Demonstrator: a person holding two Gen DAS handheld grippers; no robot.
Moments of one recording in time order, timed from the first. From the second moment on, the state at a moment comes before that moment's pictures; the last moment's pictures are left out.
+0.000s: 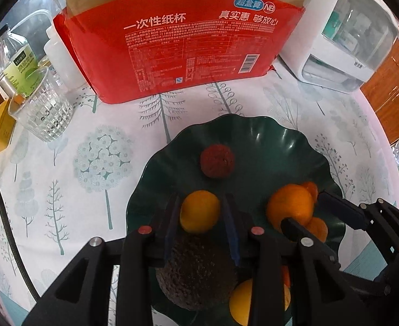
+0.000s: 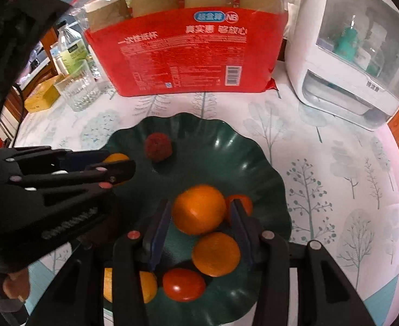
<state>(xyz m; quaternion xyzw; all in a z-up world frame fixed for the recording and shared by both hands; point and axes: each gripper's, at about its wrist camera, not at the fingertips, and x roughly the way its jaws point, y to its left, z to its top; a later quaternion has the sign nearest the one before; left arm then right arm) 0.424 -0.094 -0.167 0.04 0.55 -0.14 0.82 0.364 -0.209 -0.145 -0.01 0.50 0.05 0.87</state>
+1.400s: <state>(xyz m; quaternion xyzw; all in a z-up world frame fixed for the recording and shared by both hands) 0.310 -0.045 -0.040 0.03 0.45 -0.13 0.88 0.279 -0.191 -0.050 -0.01 0.44 0.04 0.90</state>
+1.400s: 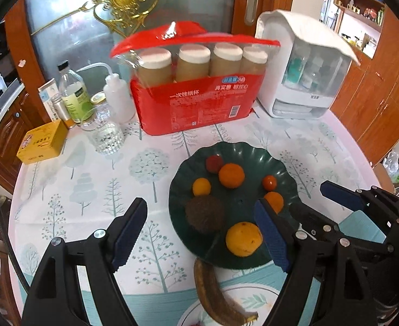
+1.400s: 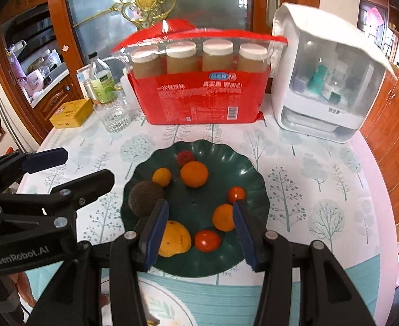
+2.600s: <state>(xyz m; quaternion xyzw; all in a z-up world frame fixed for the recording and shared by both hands) 0.138 0.046 -0.071 0.09 0.46 -0.16 0.87 0.096 -0.111 -0.083 -0.05 0.43 0.12 0.89</state>
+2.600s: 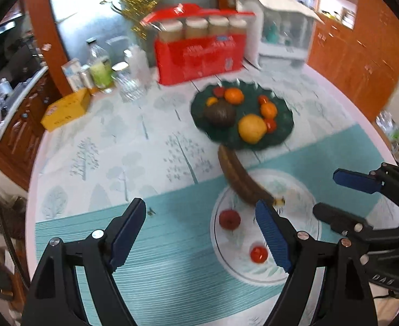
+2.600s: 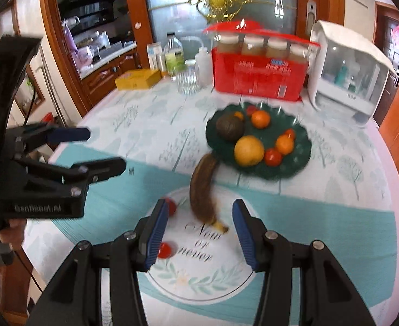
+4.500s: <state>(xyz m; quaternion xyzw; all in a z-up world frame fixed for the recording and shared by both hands) 0.156 0.041 -0.135 0.04 0.50 -0.29 0.81 0.086 -0.095 -0.126 0.03 0.47 0.01 0.88</state>
